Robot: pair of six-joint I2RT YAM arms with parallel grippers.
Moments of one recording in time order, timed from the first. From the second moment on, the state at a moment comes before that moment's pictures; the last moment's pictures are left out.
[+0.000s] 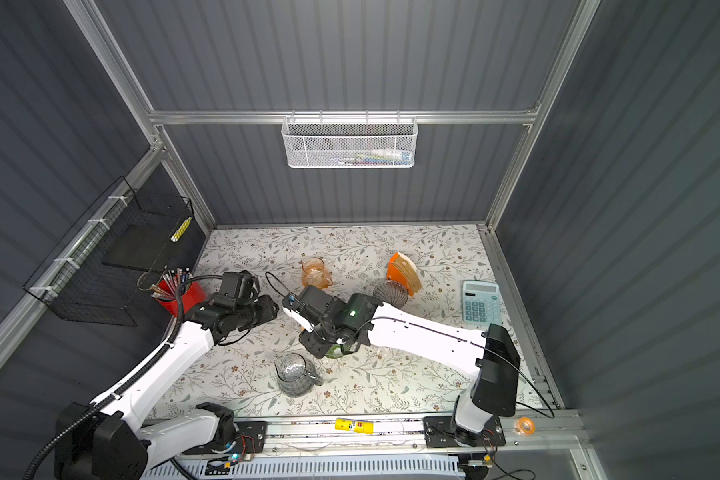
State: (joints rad) left arm -0.29 1.14 0.84 -0.64 0.03 -0.59; right arm 1.17 1.63 1.50 -0.84 0.01 0.16
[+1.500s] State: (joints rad) left arm -0.02 1.06 0.77 -0.64 0.04 -0.57; right arm 1.28 1.97 1.79 -1.00 -0.13 0.07
